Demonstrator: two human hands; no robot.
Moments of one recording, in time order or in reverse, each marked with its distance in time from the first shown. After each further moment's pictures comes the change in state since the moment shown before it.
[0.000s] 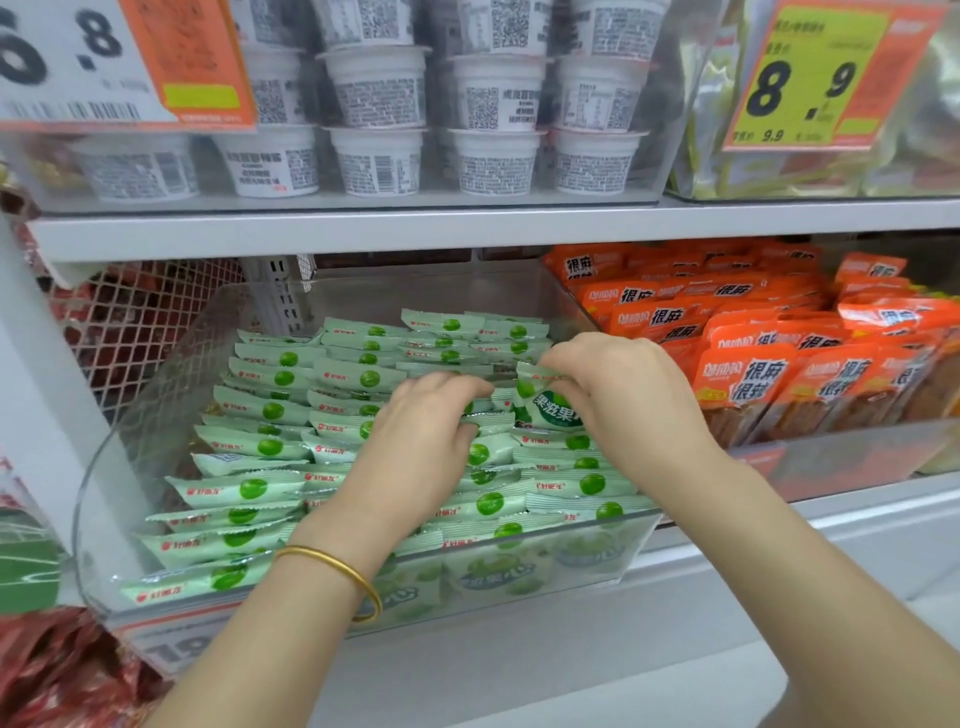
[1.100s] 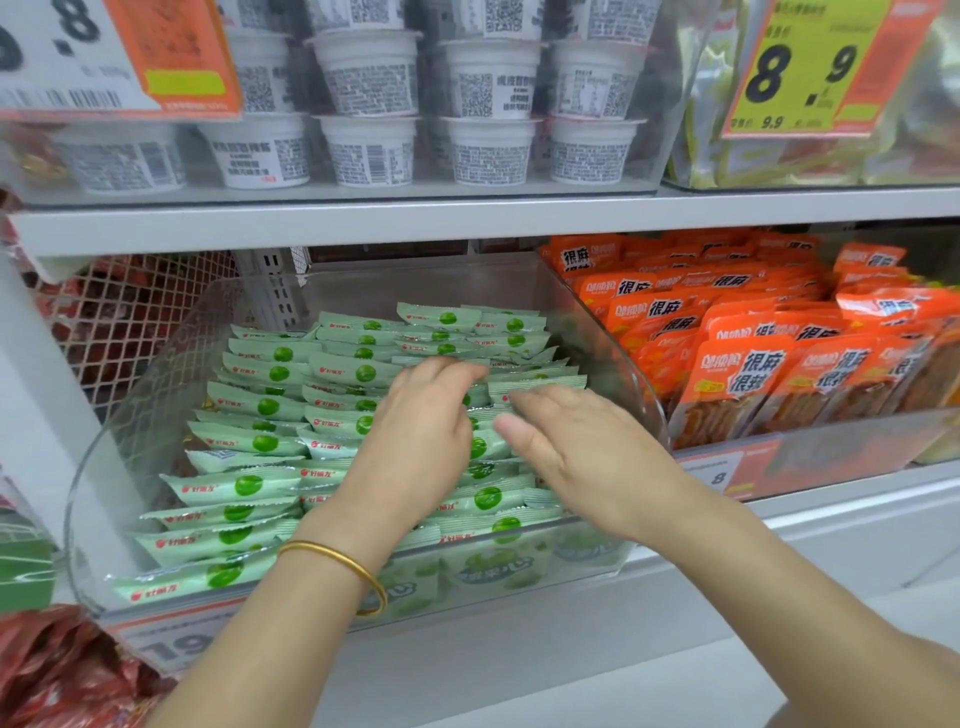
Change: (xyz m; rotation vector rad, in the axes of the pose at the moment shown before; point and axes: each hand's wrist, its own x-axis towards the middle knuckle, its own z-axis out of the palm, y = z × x) left_hand 0.004 -0.002 0.010 -0.039 0.117 0.030; right_hand -0.022 -0.016 0.020 0.231 -0.351 0.024
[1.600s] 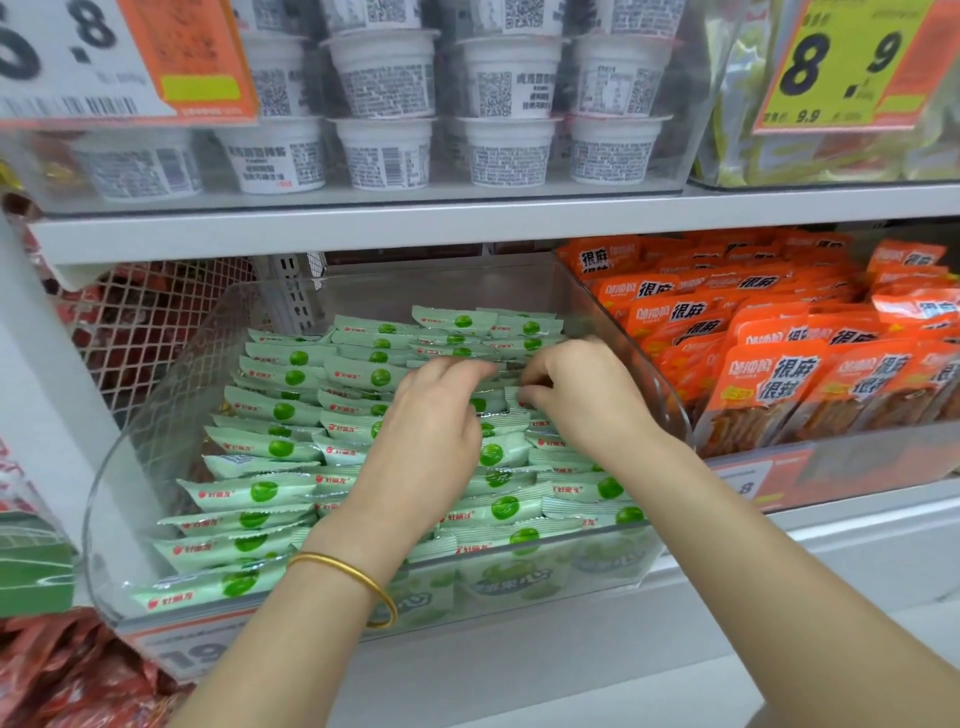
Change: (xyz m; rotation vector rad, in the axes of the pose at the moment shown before) left_hand 0.001 0.000 -0.005 -0.029 0.016 -0.040; right_hand 0.057 0.008 0.002 0.105 0.171 0.190
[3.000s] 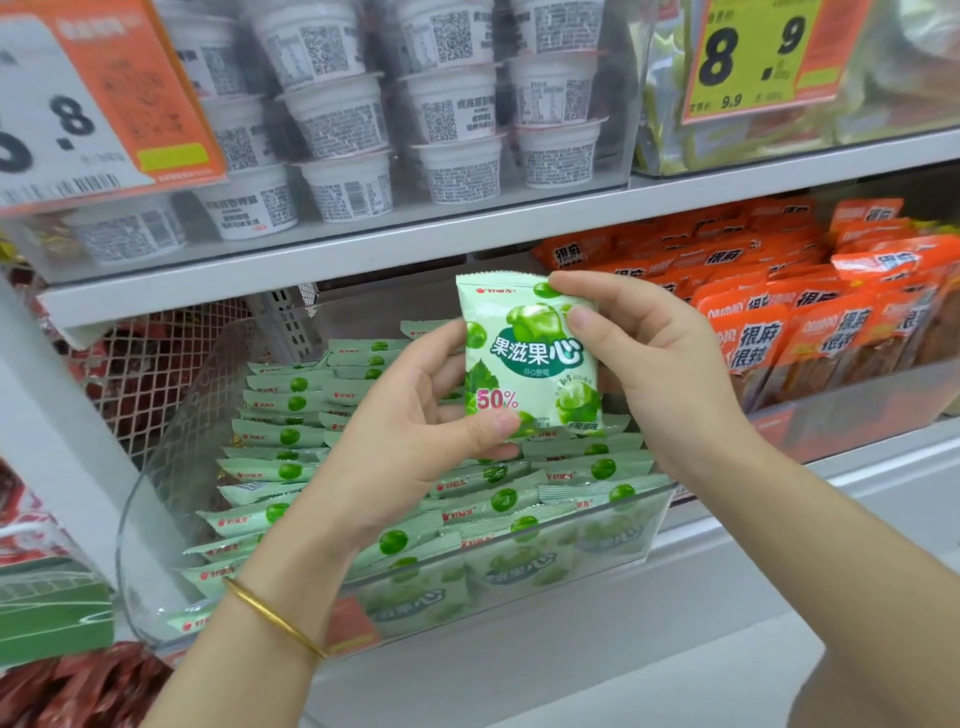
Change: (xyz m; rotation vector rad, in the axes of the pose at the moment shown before) left_hand -0.015 0.025 -0.045 -0.975 -0.304 -0.001; right_hand -0.054 0.001 -0.044 1.228 0.317 -0.050
